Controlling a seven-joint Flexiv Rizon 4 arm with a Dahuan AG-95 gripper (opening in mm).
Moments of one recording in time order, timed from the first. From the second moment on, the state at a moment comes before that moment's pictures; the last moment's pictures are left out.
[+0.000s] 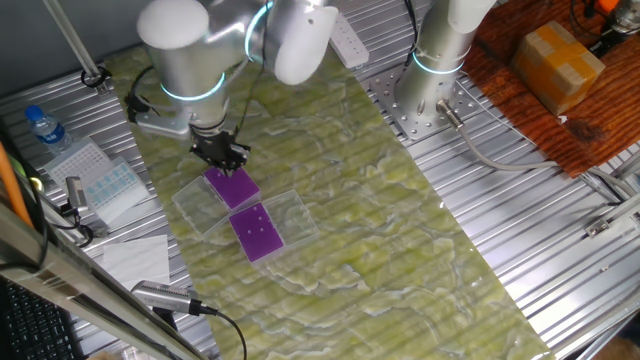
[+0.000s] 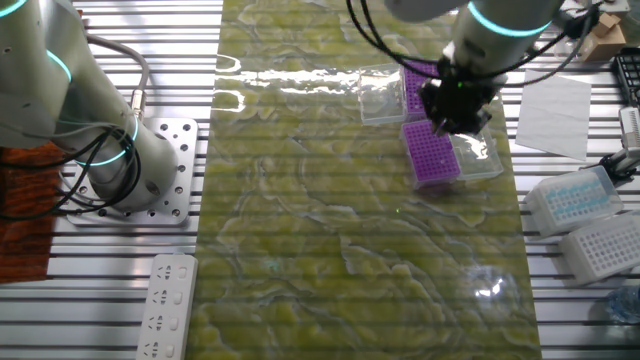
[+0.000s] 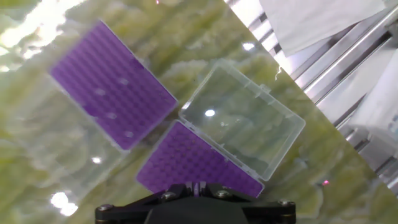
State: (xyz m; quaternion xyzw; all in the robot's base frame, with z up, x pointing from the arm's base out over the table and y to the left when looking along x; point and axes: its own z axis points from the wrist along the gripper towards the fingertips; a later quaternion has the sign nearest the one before) arm 0.571 0.045 0.108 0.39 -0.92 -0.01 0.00
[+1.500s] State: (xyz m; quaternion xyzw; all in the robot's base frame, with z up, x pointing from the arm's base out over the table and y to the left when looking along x) arm 0.582 0.126 0.079 0.30 -0.96 0.00 -0.02
